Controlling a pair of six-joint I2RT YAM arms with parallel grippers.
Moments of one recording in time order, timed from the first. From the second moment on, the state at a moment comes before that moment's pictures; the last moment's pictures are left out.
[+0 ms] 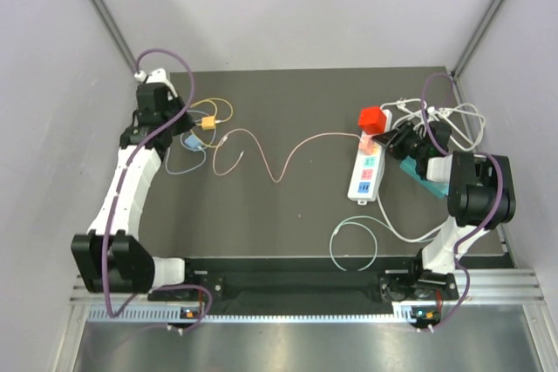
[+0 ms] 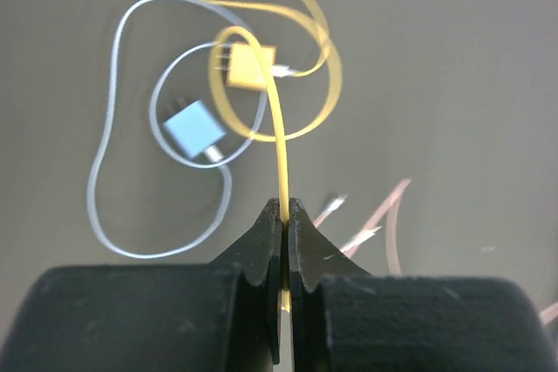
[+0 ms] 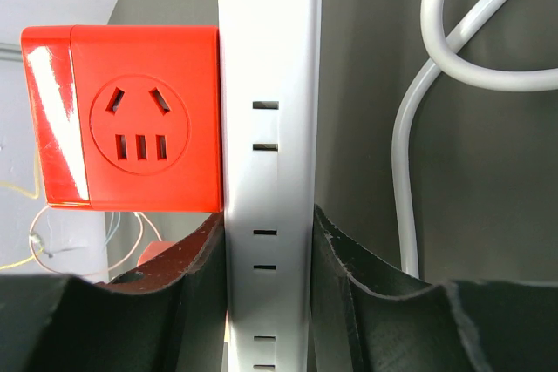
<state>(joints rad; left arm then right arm) -0.01 1.28 1.20 -0.44 0.00 -0.36 -0.15 1.76 0.73 0.56 -0.62 0.77</state>
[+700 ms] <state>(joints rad) -0.04 1.42 1.09 -0.36 -0.46 -0.28 -0.15 1.76 0.73 0.56 -0.62 0.77</state>
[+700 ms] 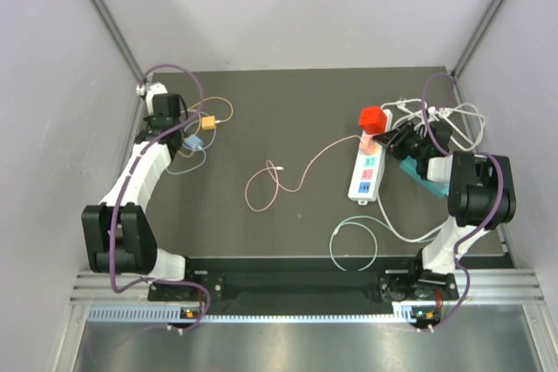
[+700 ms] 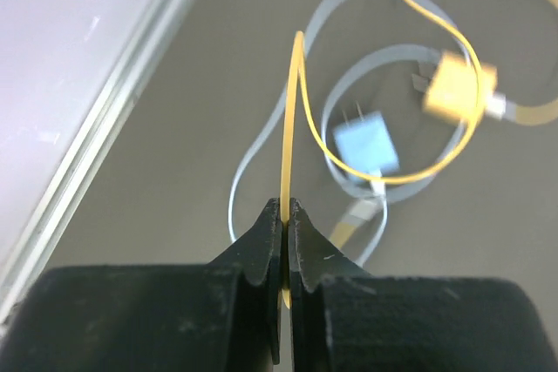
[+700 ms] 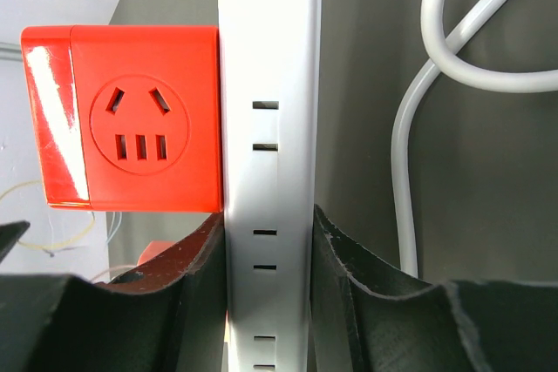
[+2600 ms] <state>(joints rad) -0.79 1.86 1.37 0.22 0.20 -0.54 -0.16 1.76 0.70 0.78 -0.77 0.82</state>
